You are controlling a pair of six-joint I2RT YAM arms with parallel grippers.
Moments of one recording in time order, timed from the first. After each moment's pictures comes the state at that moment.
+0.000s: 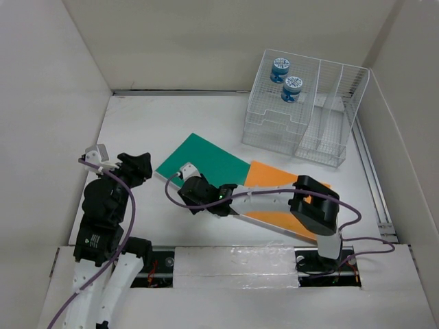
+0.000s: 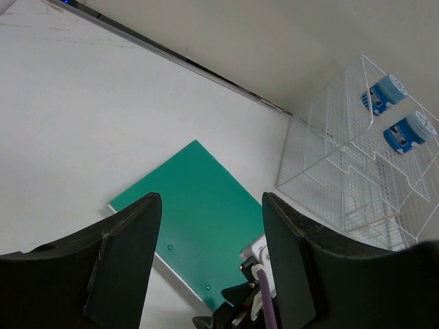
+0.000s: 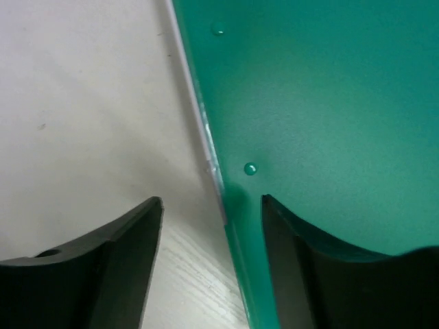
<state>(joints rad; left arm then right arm) -0.22 0.40 0.79 -0.47 -0.19 -0.54 1.22 1.94 1.32 -0.17 0.39 0.34</state>
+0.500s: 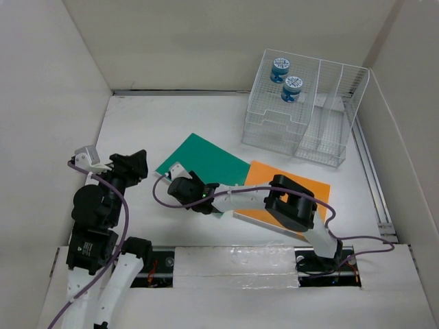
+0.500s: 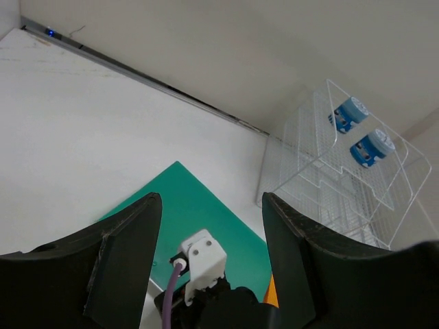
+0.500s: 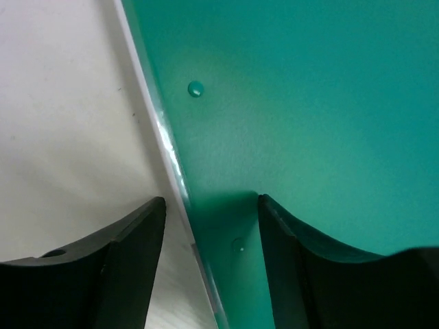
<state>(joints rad) -0.23 0.38 0.86 -0.48 -0.19 -0.54 1.21 2.16 1.53 -0.24 0.54 0.25</state>
